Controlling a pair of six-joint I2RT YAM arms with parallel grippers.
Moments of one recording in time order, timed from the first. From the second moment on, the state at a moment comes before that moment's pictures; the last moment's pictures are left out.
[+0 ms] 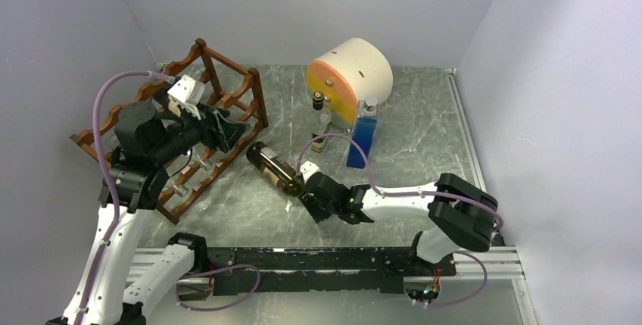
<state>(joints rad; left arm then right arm) -0.21 0.78 1.10 -0.46 0.52 -0.17 1.12 1.50 0.65 -0.03 0.19 0.26</state>
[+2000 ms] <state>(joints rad) -0.21 0.65 1.20 -0.56 0.40 -0.14 1.12 1.23 0.82 -0.16 0.24 0.22</state>
